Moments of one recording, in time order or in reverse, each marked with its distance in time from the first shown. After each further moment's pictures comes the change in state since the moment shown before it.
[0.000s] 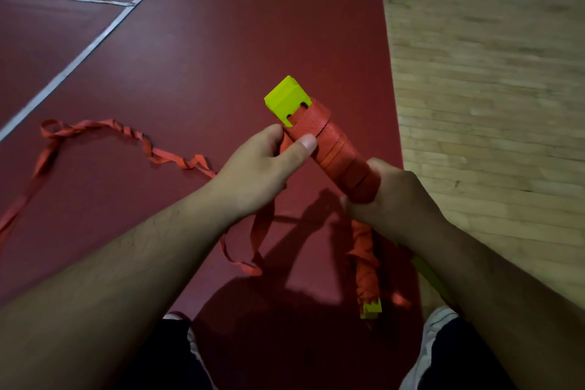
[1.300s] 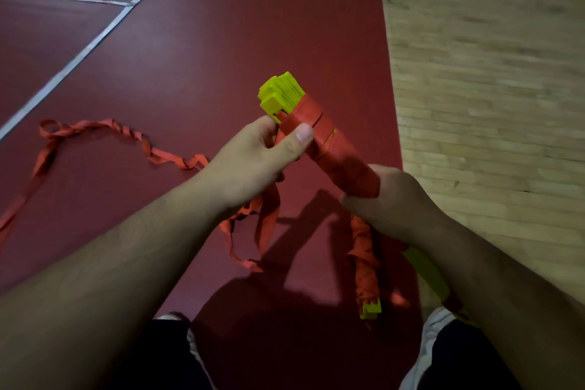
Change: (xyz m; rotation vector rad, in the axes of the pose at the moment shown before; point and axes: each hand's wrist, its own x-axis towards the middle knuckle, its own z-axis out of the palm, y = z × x) left_hand 0.001 0.010 -0.009 -0.084 -0.014 0.041; right_hand 0.002 -0.009 -0.004 0.082 -0.072 0.032
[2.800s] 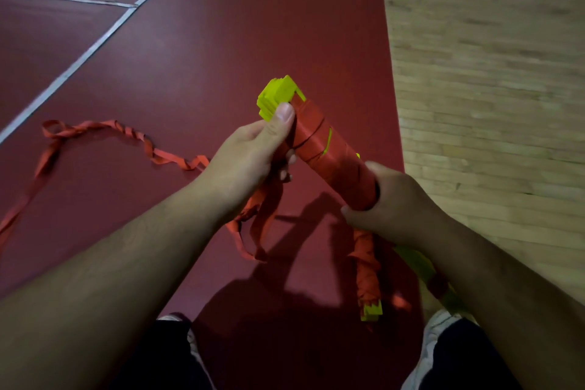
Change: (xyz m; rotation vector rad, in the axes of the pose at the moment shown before) left_hand -0.002 0.001 0.001 -0.227 0.084 -0.128; right_hand 0.000 0.006 0.000 -0.023 -0.019 -0.111
